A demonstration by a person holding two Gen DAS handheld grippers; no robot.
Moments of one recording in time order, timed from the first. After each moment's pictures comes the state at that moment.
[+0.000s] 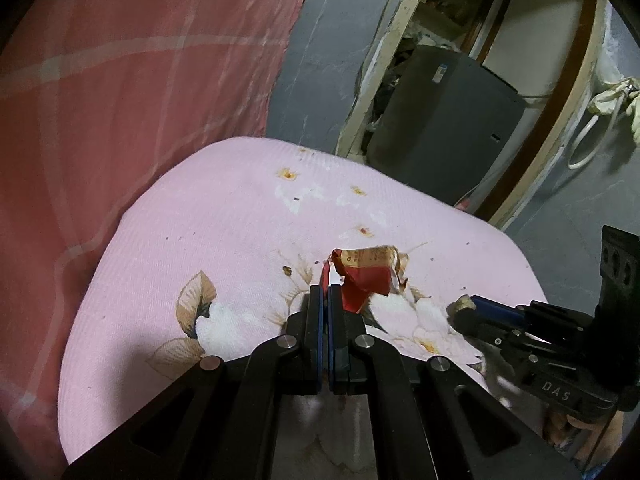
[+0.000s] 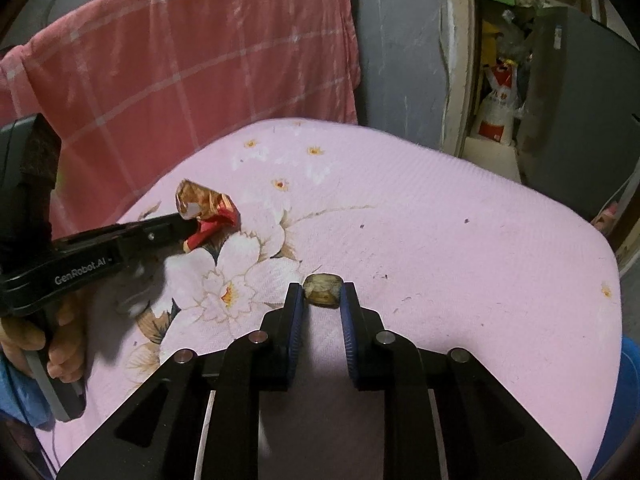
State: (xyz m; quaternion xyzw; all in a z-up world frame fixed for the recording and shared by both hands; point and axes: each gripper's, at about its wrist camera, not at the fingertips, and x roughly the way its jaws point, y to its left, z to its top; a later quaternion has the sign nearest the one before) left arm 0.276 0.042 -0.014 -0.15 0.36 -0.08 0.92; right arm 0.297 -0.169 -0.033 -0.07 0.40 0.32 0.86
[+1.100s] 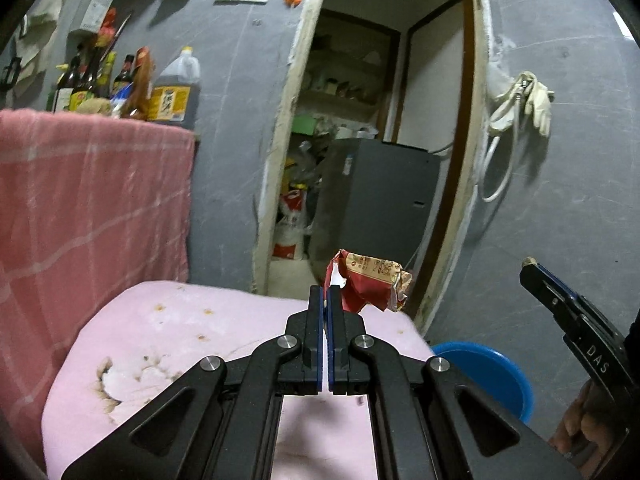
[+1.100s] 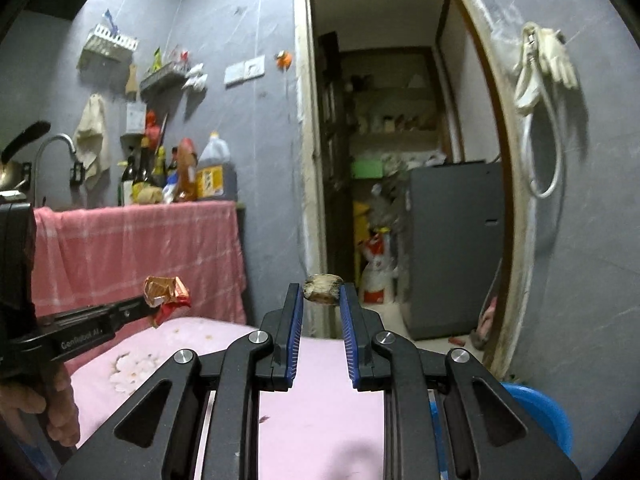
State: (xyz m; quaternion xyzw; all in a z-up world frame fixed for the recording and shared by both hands) left arm 0.207 -0.087 0.083 -0.07 0.15 -0.14 0.98; right arm 0.177 -0.322 0.073 0.02 0.06 0.14 0.99
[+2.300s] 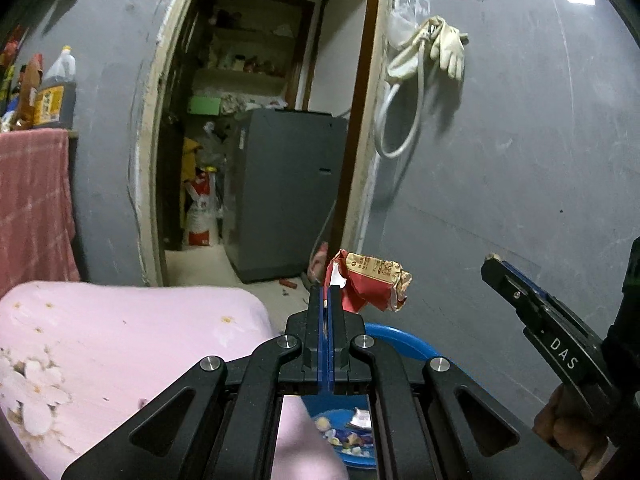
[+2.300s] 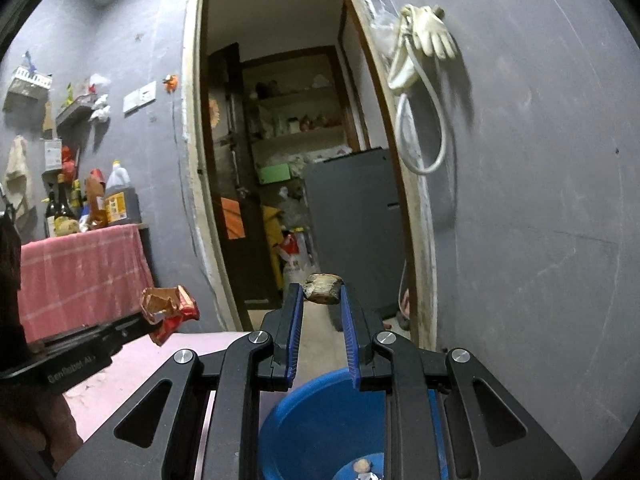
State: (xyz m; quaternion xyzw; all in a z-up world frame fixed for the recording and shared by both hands) left arm 0.227 -0.266 0.067 -0.03 0.18 -0.27 0.95; right arm 0.159 -0.469 0.040 0.09 0.07 0.01 0.99
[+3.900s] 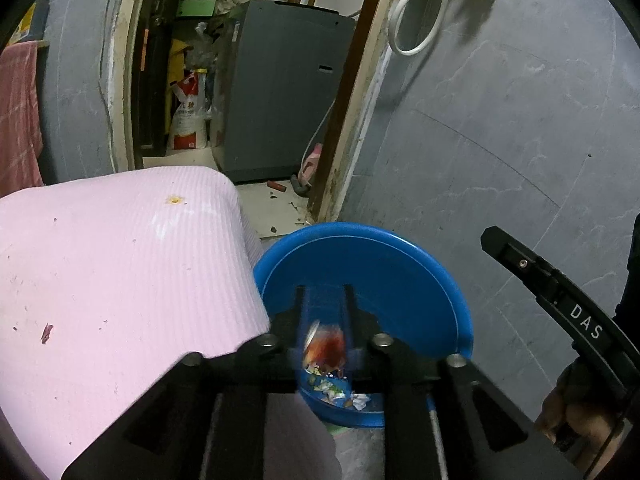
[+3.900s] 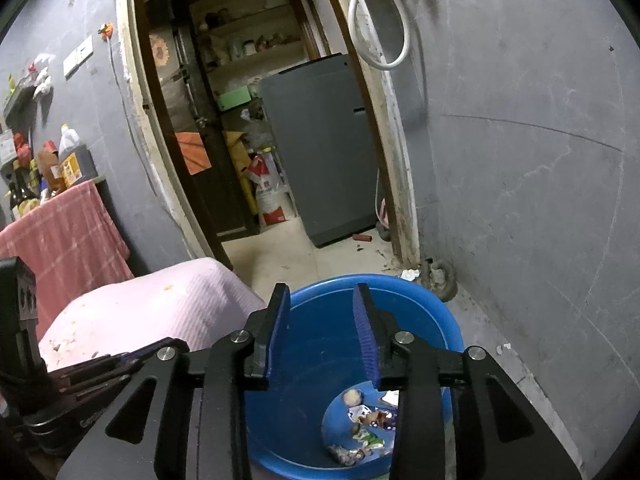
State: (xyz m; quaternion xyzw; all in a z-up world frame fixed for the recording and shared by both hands) left arm 0.271 -0.302 -0.016 -0.03 0.35 -0.28 0.89; right arm 0.198 -0.500 -0.010 0.15 0.23 -0.02 0.96
